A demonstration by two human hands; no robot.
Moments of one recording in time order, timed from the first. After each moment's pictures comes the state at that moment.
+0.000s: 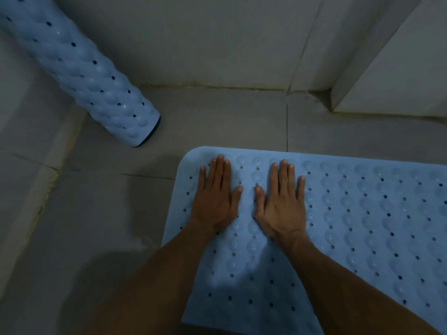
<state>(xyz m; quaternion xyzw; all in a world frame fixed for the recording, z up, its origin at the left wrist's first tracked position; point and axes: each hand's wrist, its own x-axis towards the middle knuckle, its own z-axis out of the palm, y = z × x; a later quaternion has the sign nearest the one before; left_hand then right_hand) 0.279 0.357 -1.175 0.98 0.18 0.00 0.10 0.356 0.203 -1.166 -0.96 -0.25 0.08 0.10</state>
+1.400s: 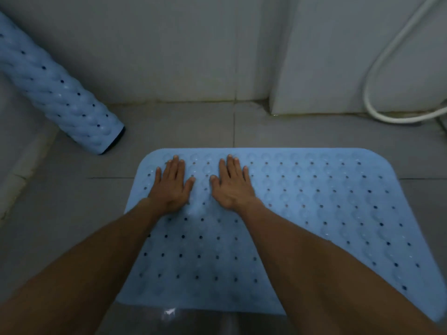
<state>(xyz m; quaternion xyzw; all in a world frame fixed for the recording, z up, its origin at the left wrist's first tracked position) 0.287 0.348 -1.157 0.96 0.23 -0.09 0.12 0.380 0.182 -1.142 -0.91 -0.30 0.23 0.18</state>
